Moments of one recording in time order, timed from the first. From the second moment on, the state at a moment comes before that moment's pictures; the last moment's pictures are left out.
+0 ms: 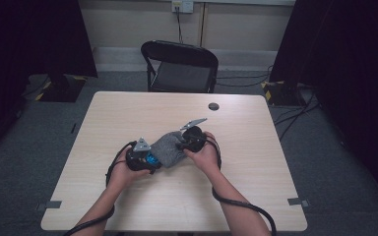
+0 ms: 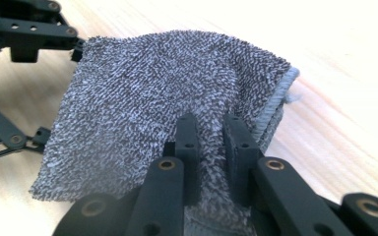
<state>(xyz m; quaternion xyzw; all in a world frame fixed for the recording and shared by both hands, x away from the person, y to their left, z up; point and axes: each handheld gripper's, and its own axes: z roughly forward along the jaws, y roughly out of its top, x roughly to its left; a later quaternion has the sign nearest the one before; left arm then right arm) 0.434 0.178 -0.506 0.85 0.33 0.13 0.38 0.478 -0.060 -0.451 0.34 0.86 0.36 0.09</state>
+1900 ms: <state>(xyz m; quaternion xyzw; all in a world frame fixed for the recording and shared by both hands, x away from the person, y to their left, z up) 0.434 0.178 -0.506 0.85 0.33 0.13 0.38 0.512 -0.110 -0.450 0.40 0.84 0.34 0.11</state>
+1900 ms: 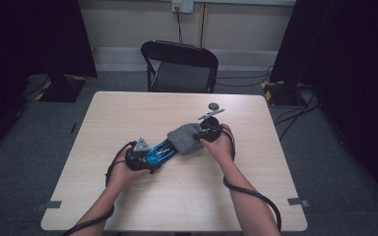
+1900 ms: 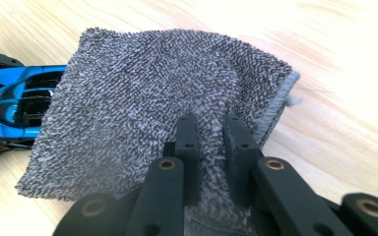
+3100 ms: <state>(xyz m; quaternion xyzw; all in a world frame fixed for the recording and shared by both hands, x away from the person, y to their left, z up) 0.433 0.176 -0.506 0.85 0.33 0.13 0.38 0.493 -0.164 -0.413 0.42 0.81 0.38 0.14</state>
